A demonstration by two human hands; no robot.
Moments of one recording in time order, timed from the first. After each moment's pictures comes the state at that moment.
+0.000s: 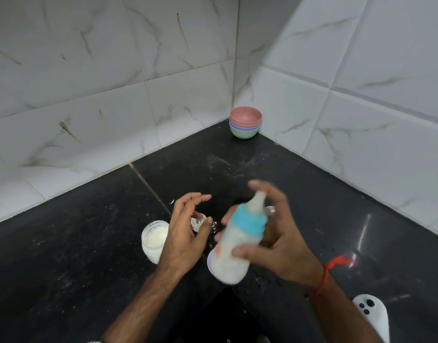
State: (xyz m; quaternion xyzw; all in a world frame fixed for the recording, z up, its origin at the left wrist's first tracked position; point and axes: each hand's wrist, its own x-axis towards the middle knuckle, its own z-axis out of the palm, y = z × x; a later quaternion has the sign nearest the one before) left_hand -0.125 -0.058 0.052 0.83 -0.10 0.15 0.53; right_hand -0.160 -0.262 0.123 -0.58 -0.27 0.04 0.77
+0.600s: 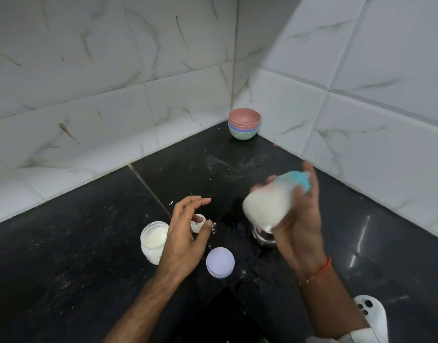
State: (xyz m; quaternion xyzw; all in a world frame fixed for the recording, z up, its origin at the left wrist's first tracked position) left_hand -0.131 -0.060 0.050 0.82 -0.09 0.15 0.54; right_hand -0.138 -0.272 0.127 -0.36 -0.07 -0.06 0.93
